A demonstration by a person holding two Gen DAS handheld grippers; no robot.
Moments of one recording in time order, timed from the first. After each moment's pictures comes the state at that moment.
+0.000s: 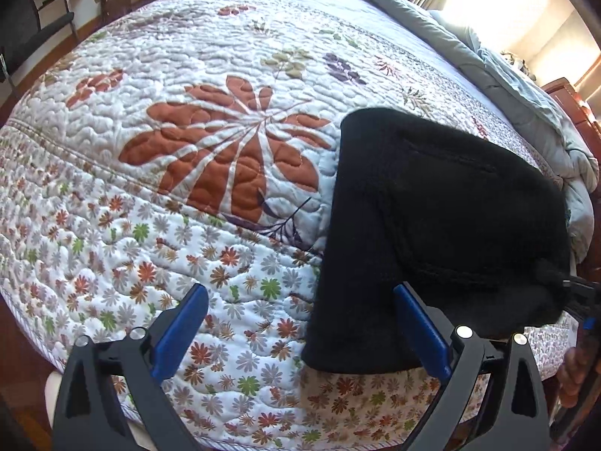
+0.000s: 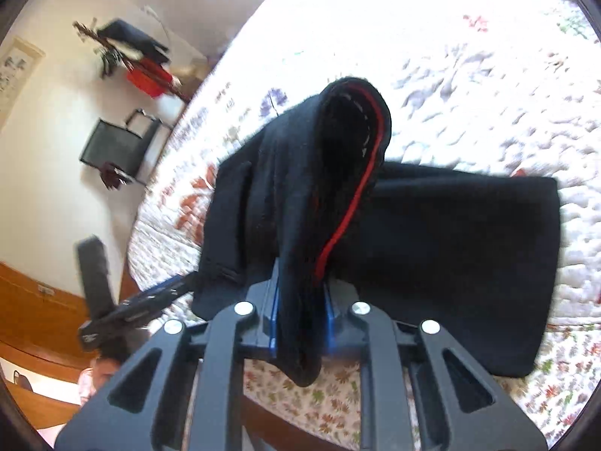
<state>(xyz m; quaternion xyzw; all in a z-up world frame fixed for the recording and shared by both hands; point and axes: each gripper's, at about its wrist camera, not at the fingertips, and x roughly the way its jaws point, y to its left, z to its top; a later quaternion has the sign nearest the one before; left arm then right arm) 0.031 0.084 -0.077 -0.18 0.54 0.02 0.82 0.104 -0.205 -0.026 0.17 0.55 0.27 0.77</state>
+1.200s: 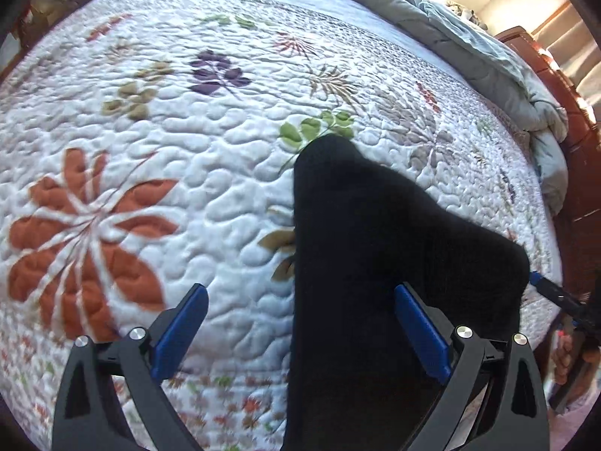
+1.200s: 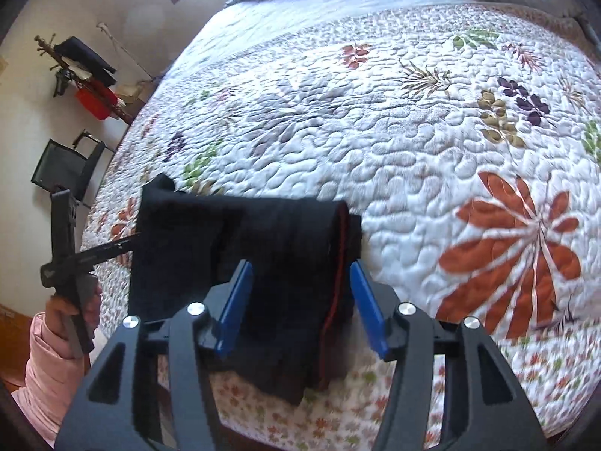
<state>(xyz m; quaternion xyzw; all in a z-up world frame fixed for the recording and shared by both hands) 0.154 0.014 -0.084 -0.14 0.58 -0.12 0.79 0.134 -0.338 -0.026 0.12 0.56 0.16 0.80</state>
